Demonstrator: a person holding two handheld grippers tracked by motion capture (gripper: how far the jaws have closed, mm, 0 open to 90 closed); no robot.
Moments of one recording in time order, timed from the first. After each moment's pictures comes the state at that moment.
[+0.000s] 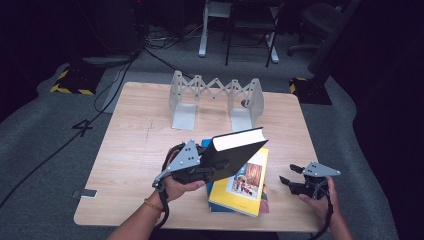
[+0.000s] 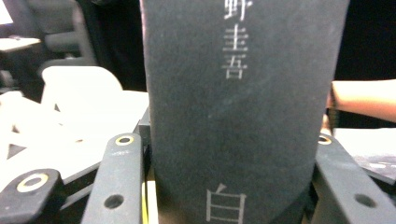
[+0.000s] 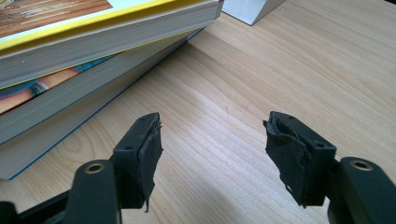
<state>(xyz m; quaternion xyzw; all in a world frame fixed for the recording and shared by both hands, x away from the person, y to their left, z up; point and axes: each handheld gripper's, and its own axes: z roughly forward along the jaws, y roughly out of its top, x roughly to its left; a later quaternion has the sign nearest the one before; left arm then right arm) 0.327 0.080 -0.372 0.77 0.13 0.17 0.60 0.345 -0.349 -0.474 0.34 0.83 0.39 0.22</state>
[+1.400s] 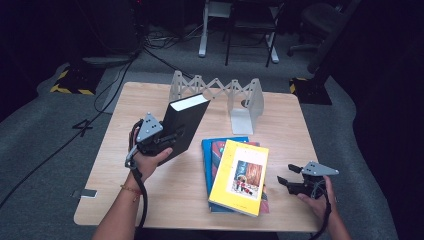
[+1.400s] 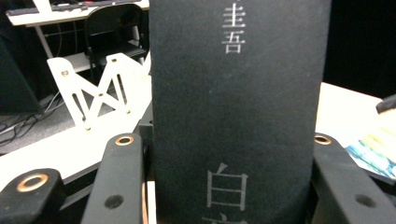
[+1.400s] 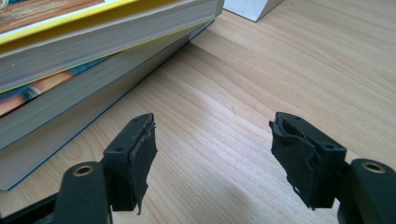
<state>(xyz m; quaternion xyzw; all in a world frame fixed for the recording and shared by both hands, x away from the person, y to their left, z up) 0.386 0.160 -0.380 0.72 0.33 0.26 0.55 0.350 -0.349 -0.484 0.35 0.82 0.41 0.20</state>
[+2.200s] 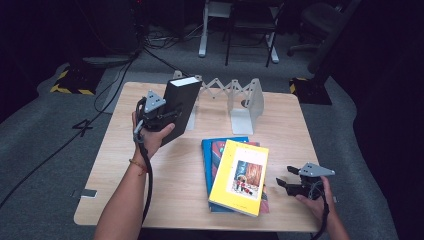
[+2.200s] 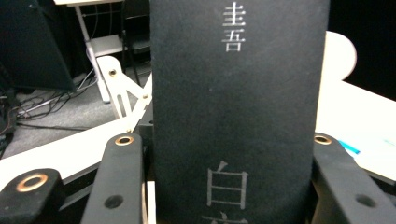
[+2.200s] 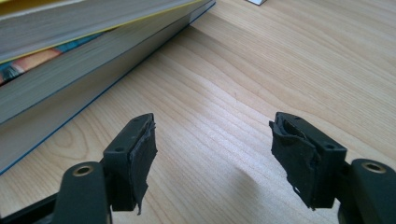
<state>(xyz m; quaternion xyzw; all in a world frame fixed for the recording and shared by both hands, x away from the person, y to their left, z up) 0.453 0.158 -0.368 0.71 0.39 0.28 0.51 0.351 -0.346 -0.492 0.35 0.83 0.39 0.20</state>
